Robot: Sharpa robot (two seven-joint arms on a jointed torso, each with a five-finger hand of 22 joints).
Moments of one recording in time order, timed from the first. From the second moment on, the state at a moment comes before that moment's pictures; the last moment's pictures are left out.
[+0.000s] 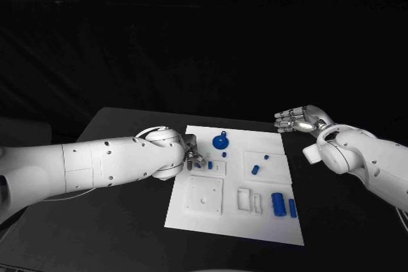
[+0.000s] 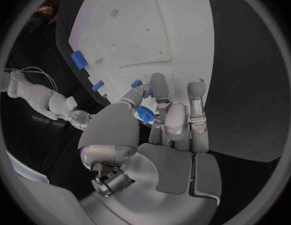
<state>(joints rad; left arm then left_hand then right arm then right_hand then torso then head) 1.32 -0.64 -0.23 1.45 -1.14 -0.11 -0.66 1.04 -0.02 0.37 -0.16 0.60 1.21 0.07 0.07 0.93 1.49 -0.06 0.64 0.24 1.44 -0.13 1.35 0.85 0.03 1.24 -0.14 0.62 1.31 1.05 -0.73 0.24 1.15 -0.76 -0.26 0.04 1.25 -0.11 0.35 -0.19 0.58 0.91 0.18 0.06 0.06 0.92 0.18 0.06 0.06 0.94 0.17 0.06 0.06 0.17 0.98 0.20 0.07 0.07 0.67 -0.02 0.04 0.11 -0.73</state>
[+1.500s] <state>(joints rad) 1.31 -0.65 -0.23 1.44 -1.16 -0.08 -0.64 1.06 -0.01 0.38 -0.10 0.51 1.21 0.07 0.07 1.00 1.49 -0.06 0.64 0.23 1.44 -0.12 1.34 0.85 0.03 1.25 -0.14 0.61 1.31 1.04 -0.72 0.24 1.14 -0.76 -0.25 0.05 1.25 -0.11 0.36 -0.20 0.58 0.91 0.18 0.06 0.06 0.91 0.18 0.06 0.06 0.93 0.17 0.06 0.06 0.17 0.98 0.20 0.07 0.07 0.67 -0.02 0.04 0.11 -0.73</state>
